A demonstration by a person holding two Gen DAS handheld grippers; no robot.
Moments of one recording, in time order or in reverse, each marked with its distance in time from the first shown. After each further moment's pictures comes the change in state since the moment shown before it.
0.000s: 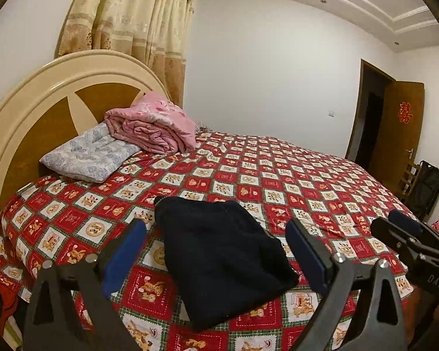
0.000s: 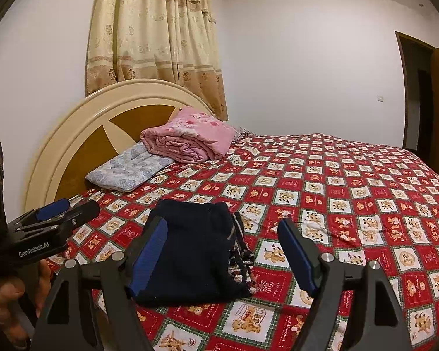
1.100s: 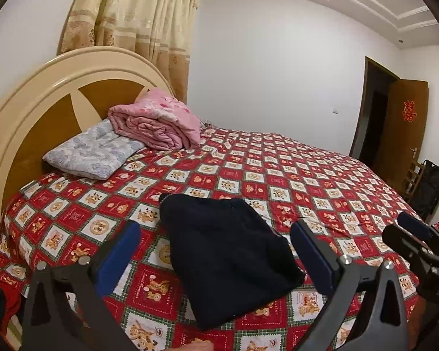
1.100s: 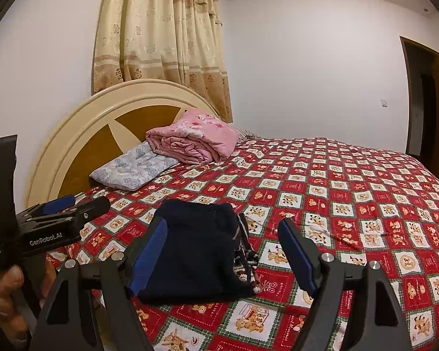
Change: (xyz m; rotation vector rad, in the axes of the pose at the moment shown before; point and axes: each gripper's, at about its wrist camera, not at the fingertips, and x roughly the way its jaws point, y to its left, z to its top) left arm 0.004 0.004 0.001 -0.005 0.020 0.026; right arm -0.007 0.003 -0.001 -0.022 -0.012 0.020
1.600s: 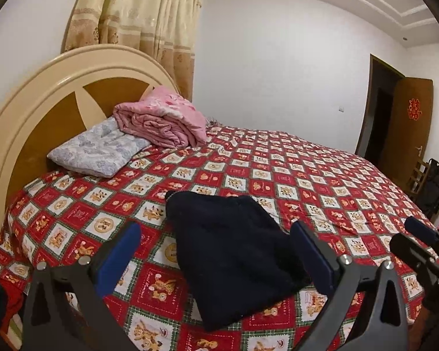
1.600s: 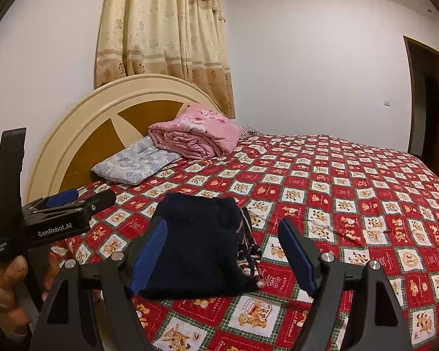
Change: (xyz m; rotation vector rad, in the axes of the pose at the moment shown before) left arm 0.005 0.000 -0.004 0.014 0.002 0.030; right arm 0.002 0.003 -0.009 -0.011 0.016 0.011
